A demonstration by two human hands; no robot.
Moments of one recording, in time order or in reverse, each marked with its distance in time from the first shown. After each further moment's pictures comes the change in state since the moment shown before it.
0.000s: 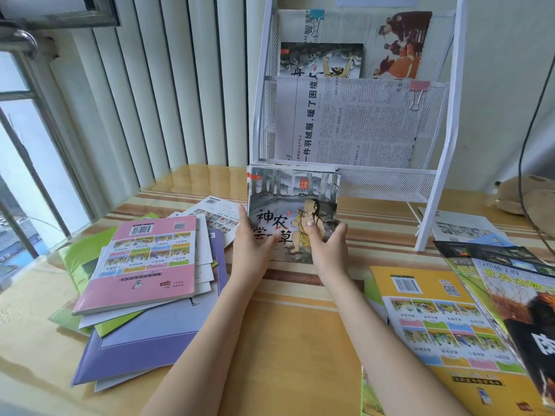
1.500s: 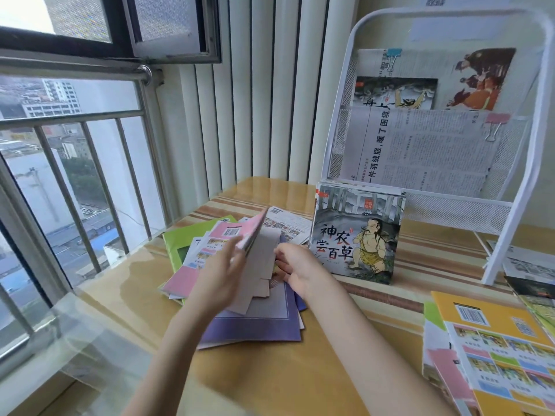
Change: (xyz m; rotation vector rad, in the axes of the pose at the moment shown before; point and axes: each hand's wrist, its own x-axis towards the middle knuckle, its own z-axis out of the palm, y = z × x) left_hand -0.063 0.014 -0.169 0.371 -0.006 -0.120; right_hand -0.082 -0.083 0.105 0.370 -0.639 0.510
